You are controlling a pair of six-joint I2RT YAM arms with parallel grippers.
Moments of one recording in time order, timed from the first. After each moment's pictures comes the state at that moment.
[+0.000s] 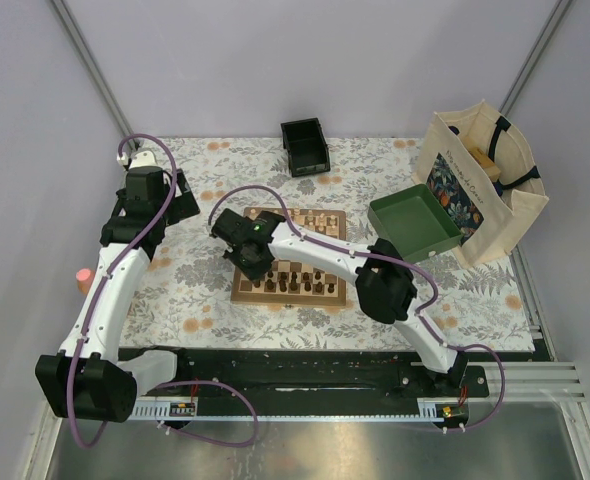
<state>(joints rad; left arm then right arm) -0.07 1.14 1.11 -0.60 -0.26 -0.34 1.08 2.28 2.09 -0.97 0.03 0.21</state>
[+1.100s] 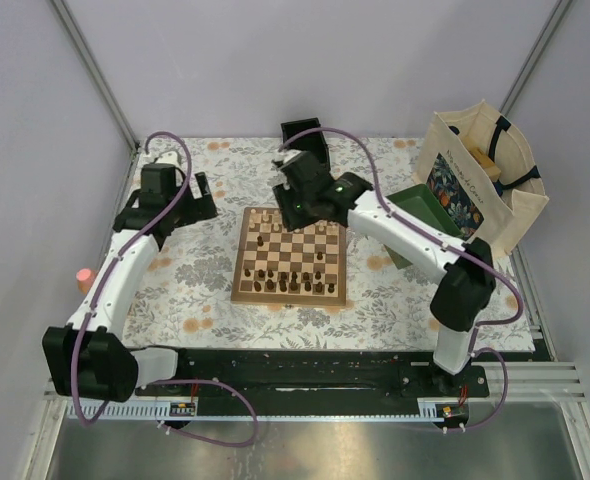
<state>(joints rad) -0.08 1.21 1.11 -0.57 -0.04 -0.32 0.87 1.87 1.81 -0.78 0.07 0.30</state>
